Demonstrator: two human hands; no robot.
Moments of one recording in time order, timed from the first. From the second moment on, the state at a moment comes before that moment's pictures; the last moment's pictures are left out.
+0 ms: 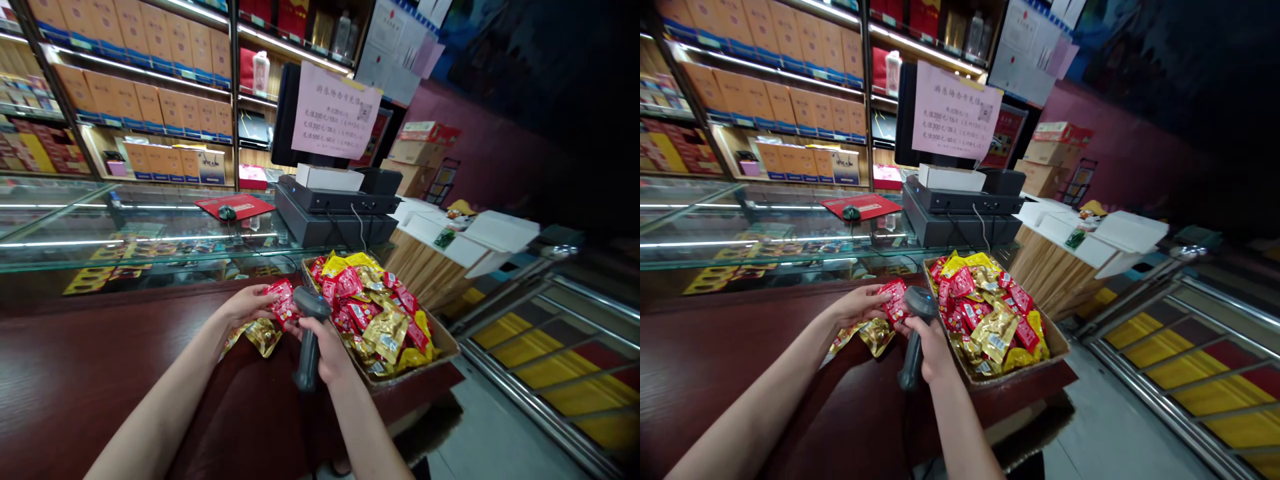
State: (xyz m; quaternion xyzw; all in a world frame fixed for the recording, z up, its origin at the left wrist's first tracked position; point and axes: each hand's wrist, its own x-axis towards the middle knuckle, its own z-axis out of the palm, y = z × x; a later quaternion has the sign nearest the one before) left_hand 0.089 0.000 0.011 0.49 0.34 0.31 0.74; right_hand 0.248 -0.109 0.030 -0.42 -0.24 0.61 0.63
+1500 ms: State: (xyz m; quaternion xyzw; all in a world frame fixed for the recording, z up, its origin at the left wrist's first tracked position) left_hand 0.094 -0.017 0.034 0.52 0.37 0.32 0.70; right_hand 0.248 -0.153 0.036 -0.57 -0.40 0.44 0.56
